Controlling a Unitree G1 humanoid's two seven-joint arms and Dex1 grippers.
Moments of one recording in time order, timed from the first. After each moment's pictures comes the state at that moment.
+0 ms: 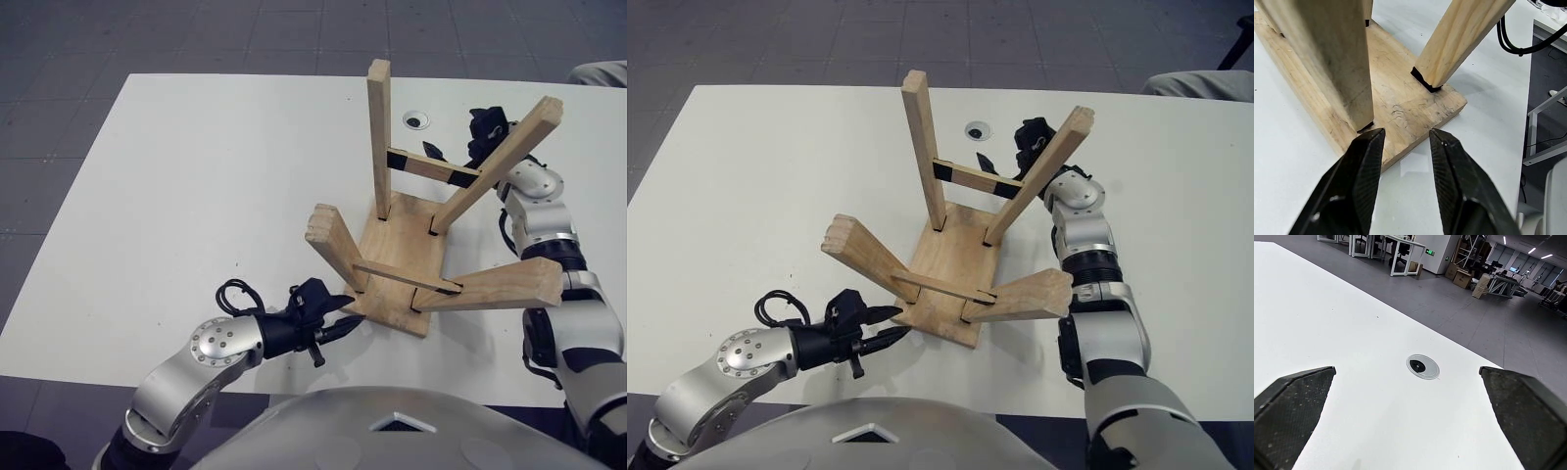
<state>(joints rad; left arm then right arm) 0.33 0.56 -0.30 -0.83 -0.44 0.81 -0.56 -0.61 -0.39 0.05 0.76 0.06 -0.13 0.54</state>
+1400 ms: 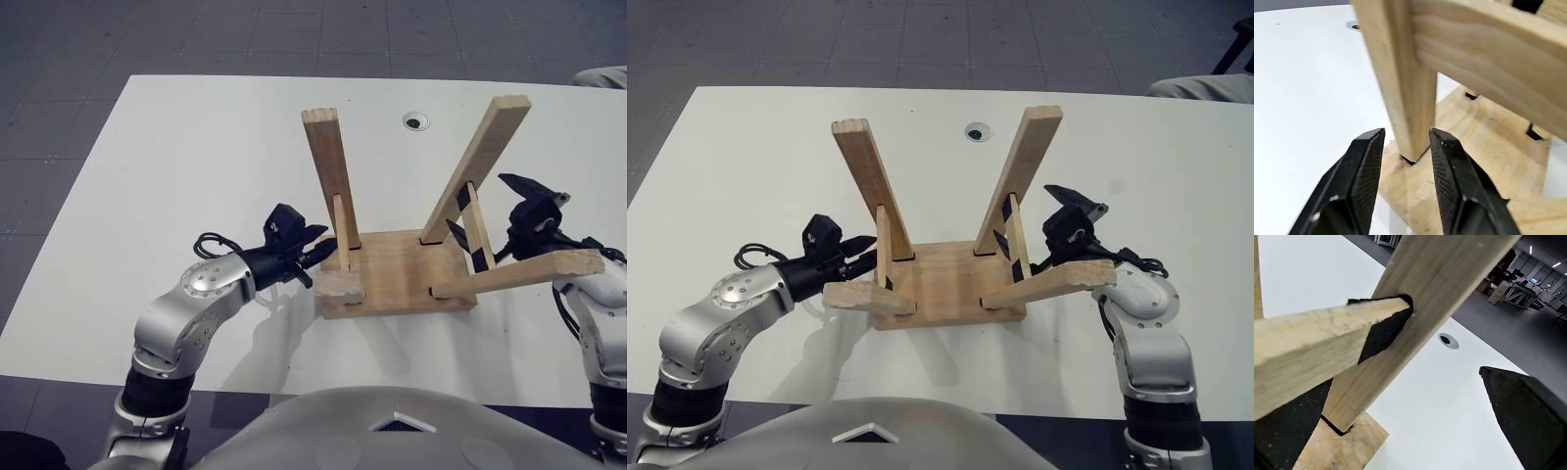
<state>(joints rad) 0.02 0.47 -0.12 -0.56 -0.52 0.85 -0.45 0.19 -0.60 -0.11 -0.46 0.15 0.27 0.62</state>
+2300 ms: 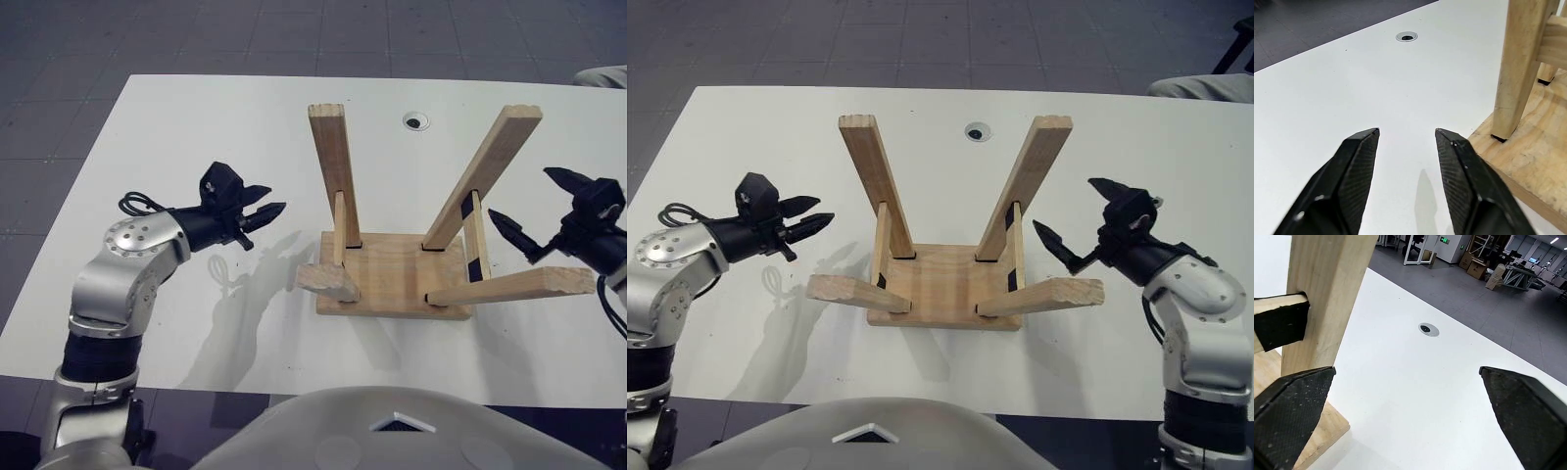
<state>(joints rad) -0.08 0.73 0.04 -0.31 -0.44 0.62 -0.74 0.17 -0.71 -0.34 -0.33 0.37 0.33 0.79</state>
